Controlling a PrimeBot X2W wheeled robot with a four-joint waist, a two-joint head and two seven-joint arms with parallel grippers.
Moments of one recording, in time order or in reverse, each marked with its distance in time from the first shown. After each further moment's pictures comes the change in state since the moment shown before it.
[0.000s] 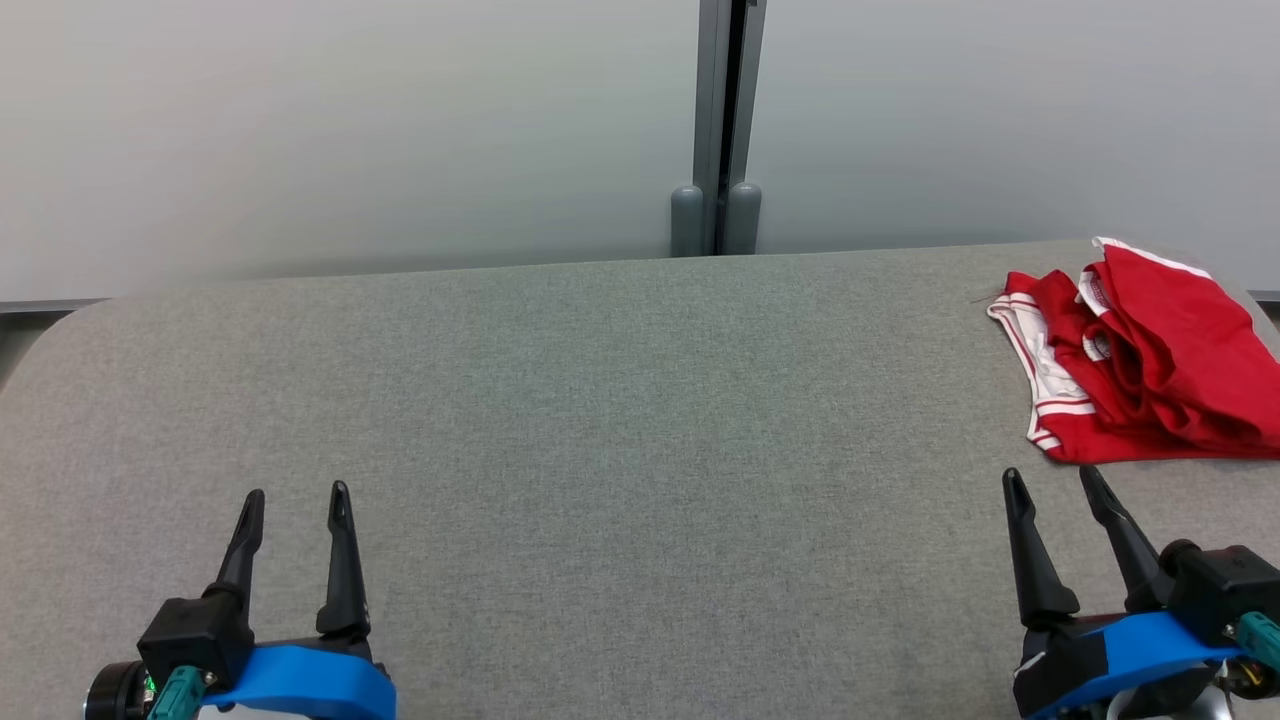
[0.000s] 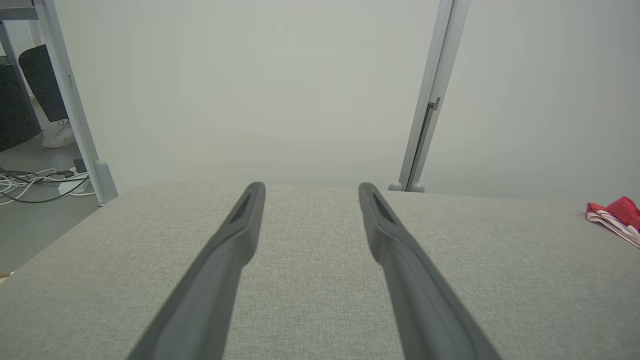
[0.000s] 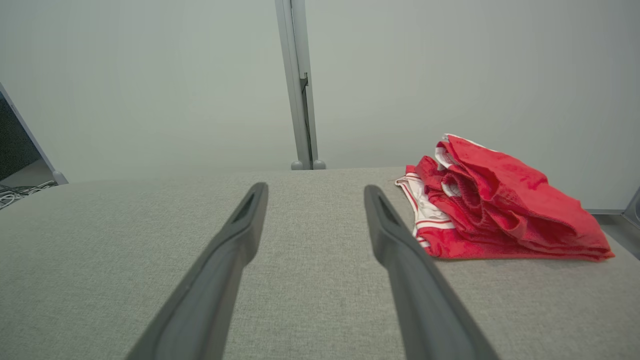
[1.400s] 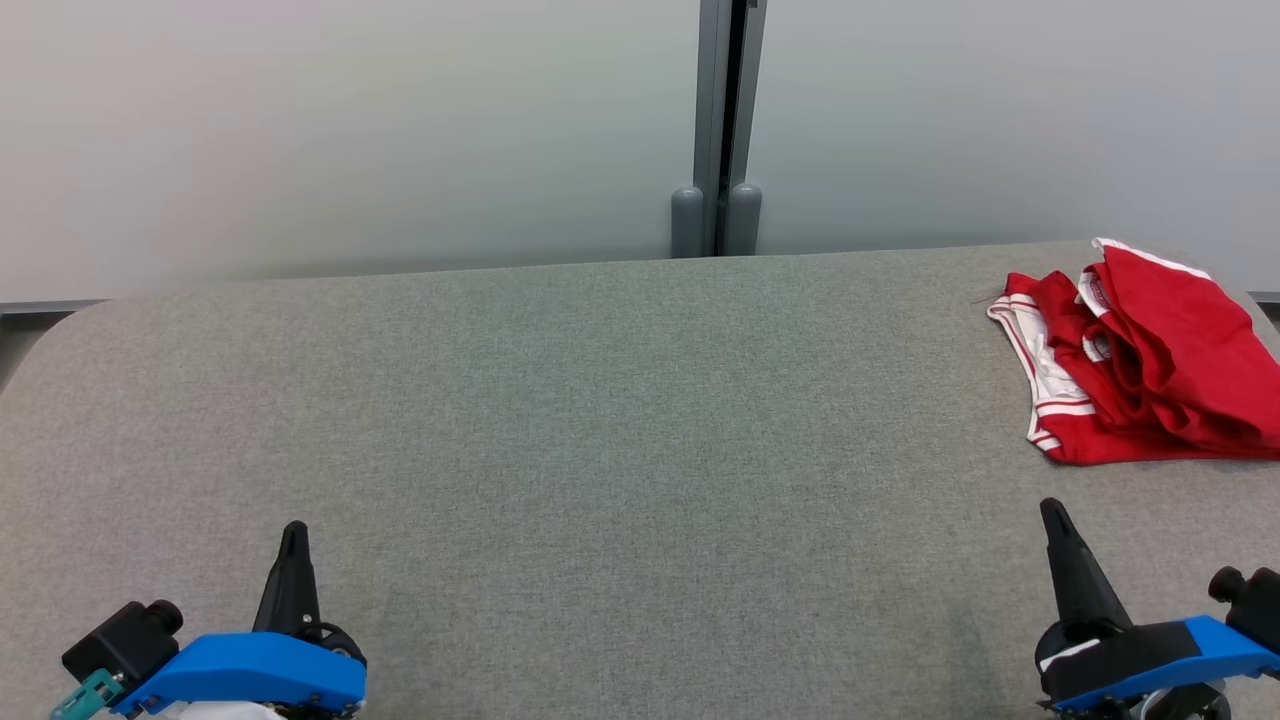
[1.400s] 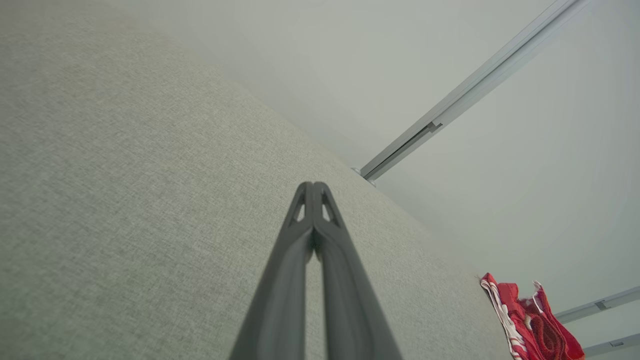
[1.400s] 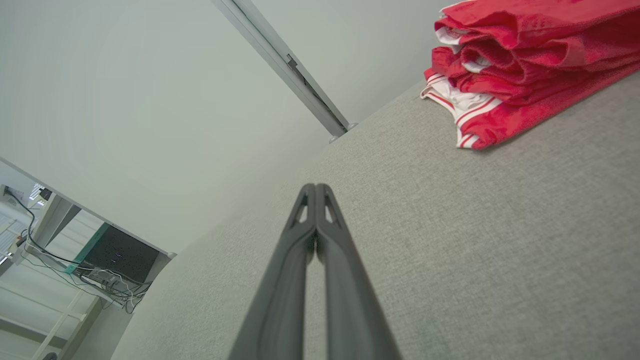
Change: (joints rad) left arm -0.016 -0.086 0.108 0.092 -0.515 -0.100 0.119; right arm -0.014 0.005 -0.014 0.124 0.583 0.000 0.066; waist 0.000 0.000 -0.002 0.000
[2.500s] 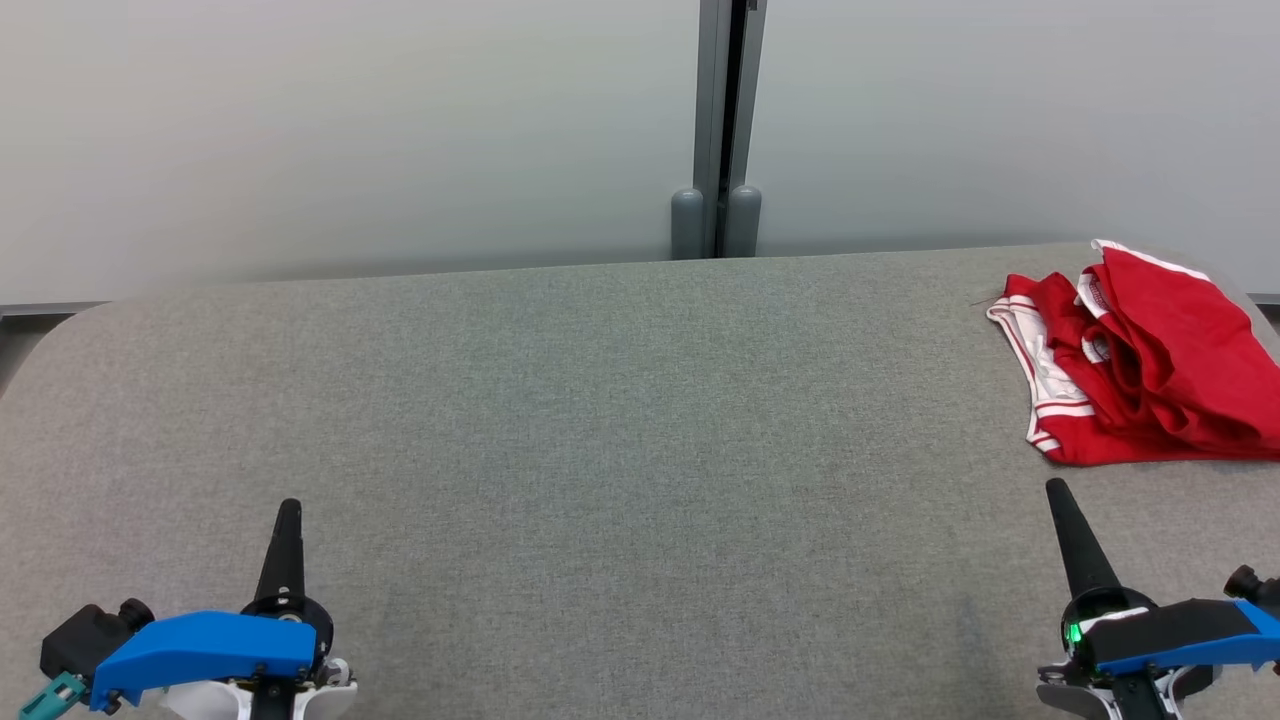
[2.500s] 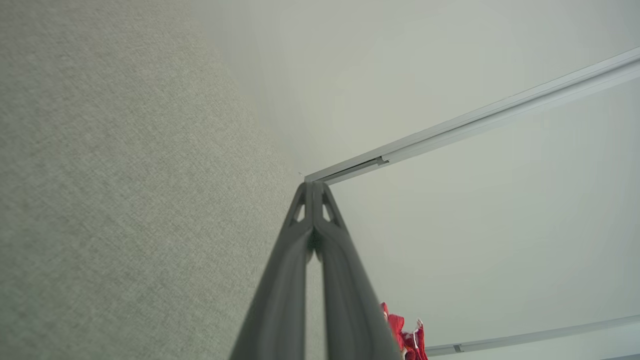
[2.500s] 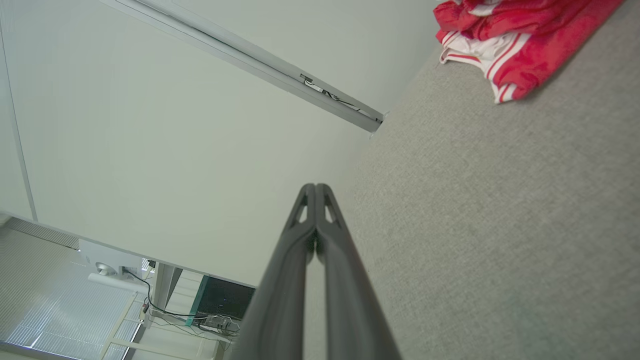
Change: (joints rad) left arm -0.047 -0.045 0.088 0.025 -0.354 -0.072 0.080; right arm -0.053 0.000 -0.013 0.047 0.406 0.000 0.044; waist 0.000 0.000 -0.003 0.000
